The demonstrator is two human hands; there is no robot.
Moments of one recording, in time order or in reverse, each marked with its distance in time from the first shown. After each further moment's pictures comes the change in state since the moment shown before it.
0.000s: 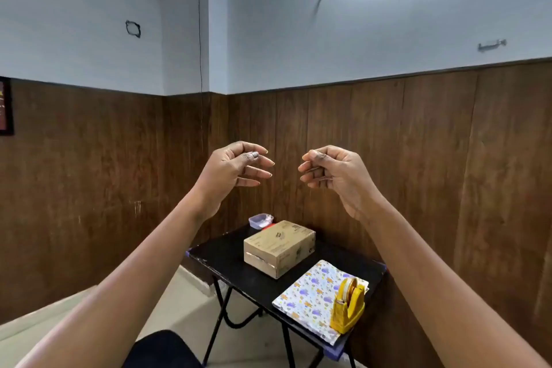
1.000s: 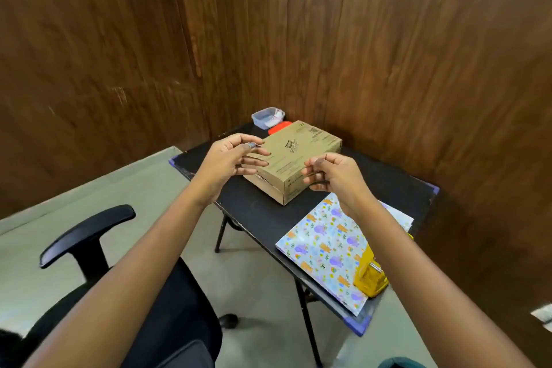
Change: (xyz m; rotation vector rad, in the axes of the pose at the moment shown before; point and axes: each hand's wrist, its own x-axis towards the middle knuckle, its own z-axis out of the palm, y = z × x) left_hand 0.147 -0.365 0.065 -0.042 0.016 -0.559; right_hand 0.151 0.384 -0.006 0.062 0.043 0.672
